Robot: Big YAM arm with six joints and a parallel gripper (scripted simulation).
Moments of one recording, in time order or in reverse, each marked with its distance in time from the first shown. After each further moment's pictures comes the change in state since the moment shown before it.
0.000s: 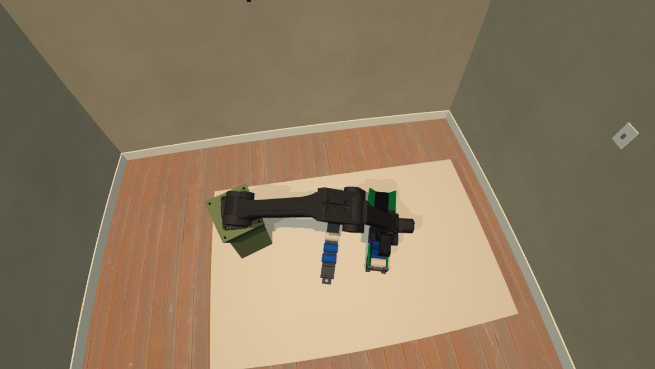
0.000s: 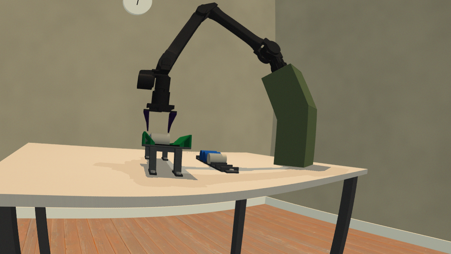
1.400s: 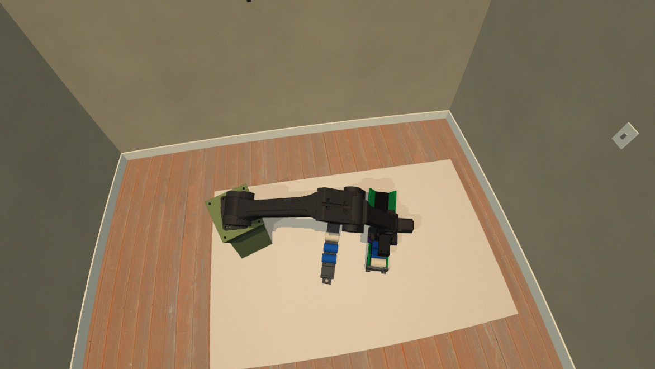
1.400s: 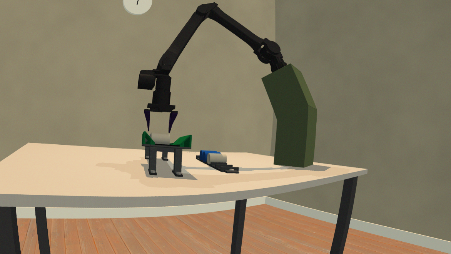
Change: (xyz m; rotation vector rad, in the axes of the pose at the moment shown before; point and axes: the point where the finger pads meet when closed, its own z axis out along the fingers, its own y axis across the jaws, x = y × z) arm 0.000 -0.003 0.000 0.003 0.000 -0.001
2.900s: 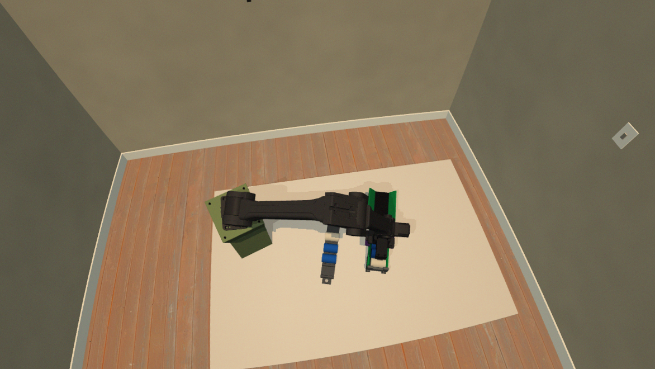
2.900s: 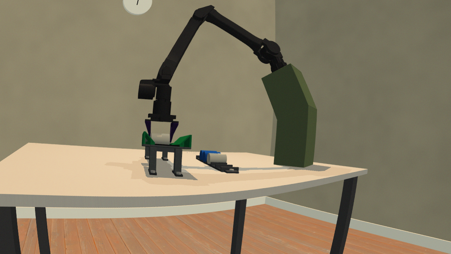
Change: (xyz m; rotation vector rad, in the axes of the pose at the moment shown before) arm 0.000 -0.007 0.036 0.009 -0.001 -0.003
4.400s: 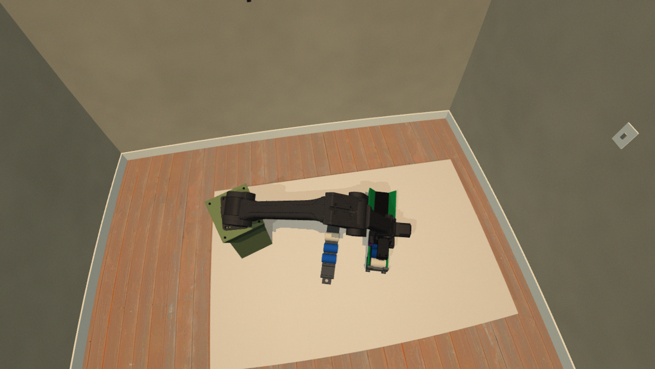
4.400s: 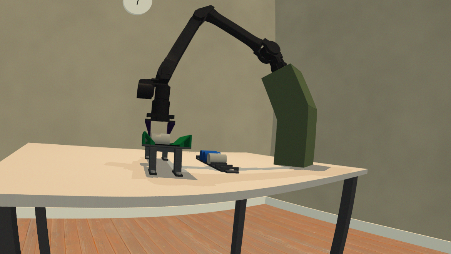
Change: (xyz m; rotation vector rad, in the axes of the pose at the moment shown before) arm 0.000 0.007 -0.001 -0.013 0.003 0.004
